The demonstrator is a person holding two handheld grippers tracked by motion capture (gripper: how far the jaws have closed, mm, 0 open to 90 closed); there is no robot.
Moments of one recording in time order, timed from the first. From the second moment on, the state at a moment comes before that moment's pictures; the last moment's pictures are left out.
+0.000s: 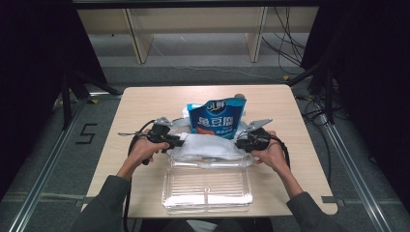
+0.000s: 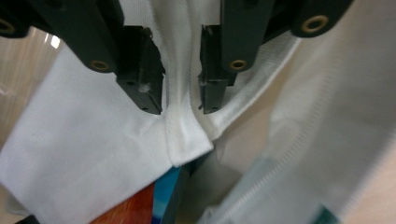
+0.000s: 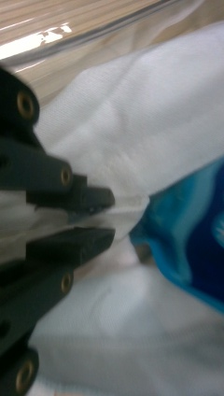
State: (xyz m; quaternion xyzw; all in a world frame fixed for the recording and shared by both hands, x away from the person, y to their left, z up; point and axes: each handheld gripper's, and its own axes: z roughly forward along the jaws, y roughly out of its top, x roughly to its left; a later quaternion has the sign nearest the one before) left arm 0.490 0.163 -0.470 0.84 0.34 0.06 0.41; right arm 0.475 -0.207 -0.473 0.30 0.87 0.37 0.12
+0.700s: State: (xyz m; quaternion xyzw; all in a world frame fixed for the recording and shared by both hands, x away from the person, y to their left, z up) left arm 0.506 0.199 -0.428 0.81 0.37 0.15 0.42; right arm 0.493 -0.239 -0.434 0.34 0.84 0.38 0.18
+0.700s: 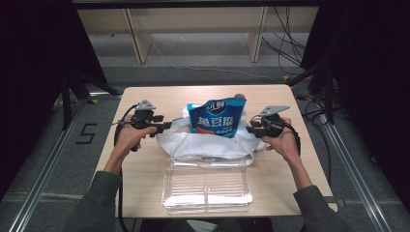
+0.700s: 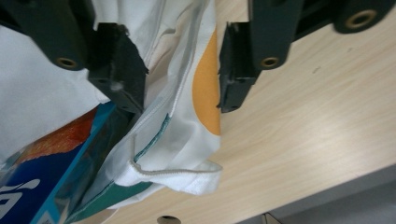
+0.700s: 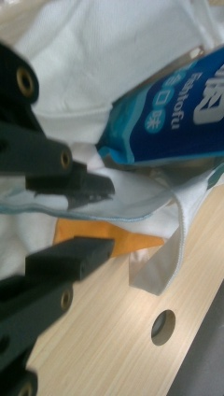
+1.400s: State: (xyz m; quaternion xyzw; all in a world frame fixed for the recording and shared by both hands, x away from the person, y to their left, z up) left arm 0.549 0.162 -0.483 0.82 0.40 0.13 0.39; right arm 0.538 -0.239 -0.487 0.38 0.84 0.35 0.19
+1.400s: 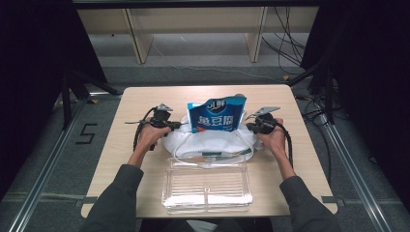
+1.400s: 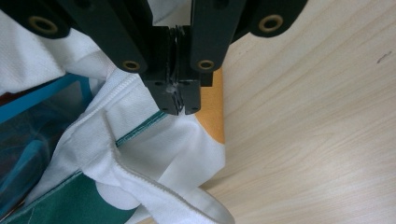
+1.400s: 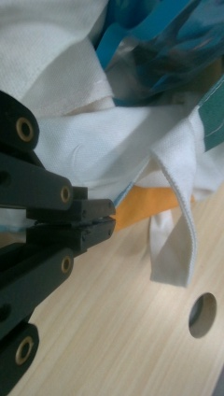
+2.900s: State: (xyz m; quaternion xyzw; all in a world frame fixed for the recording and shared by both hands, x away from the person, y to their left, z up) left arm 0.490 0.161 -0.493 0.85 0.35 0.02 0.39; right arm 0.474 -0.215 -0.487 0.31 0.89 0.32 0.08
